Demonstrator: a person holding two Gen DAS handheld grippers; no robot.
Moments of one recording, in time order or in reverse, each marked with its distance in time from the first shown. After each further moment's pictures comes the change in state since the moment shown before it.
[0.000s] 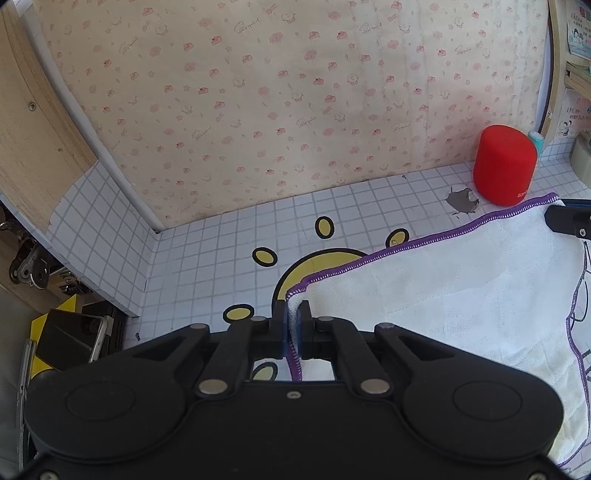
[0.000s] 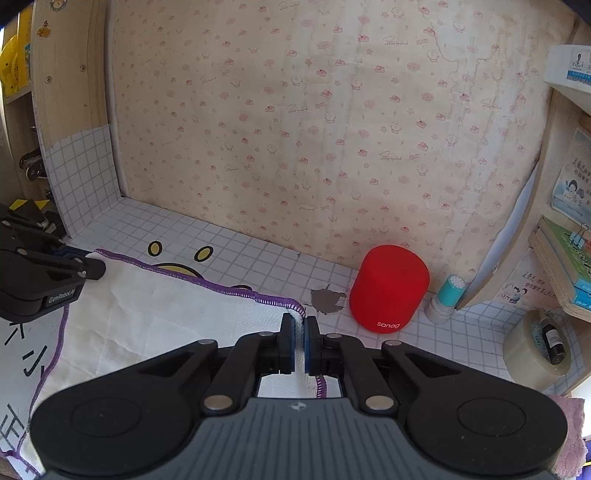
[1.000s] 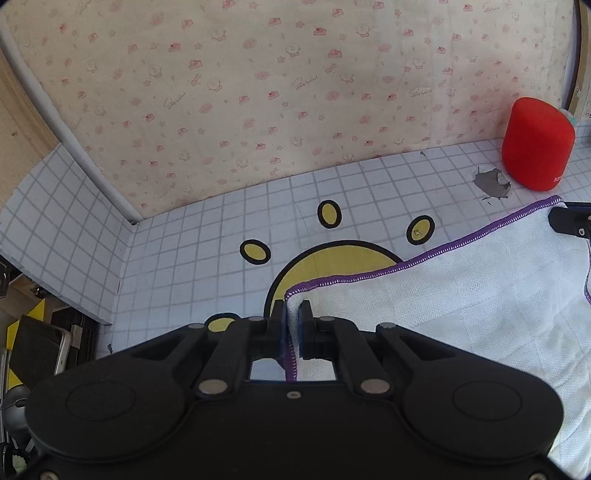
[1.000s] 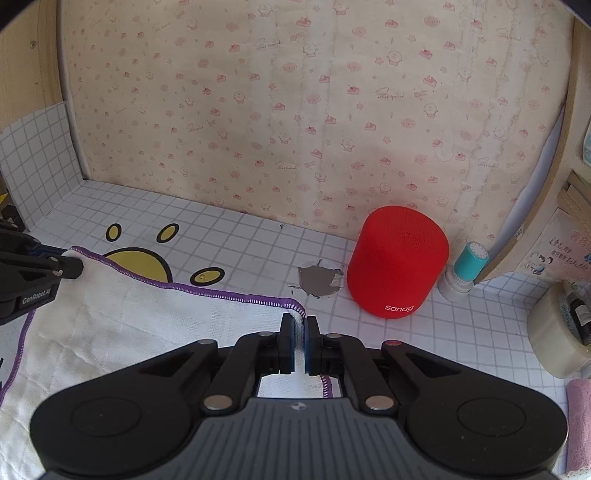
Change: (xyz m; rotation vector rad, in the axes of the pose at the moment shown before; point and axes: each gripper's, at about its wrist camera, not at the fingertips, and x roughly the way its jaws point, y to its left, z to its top) left arm 0.065 -0.002 0.005 0.016 0.060 -0.003; right arm 0.070 -0.009 -0.005 0.061 0.088 -0.032
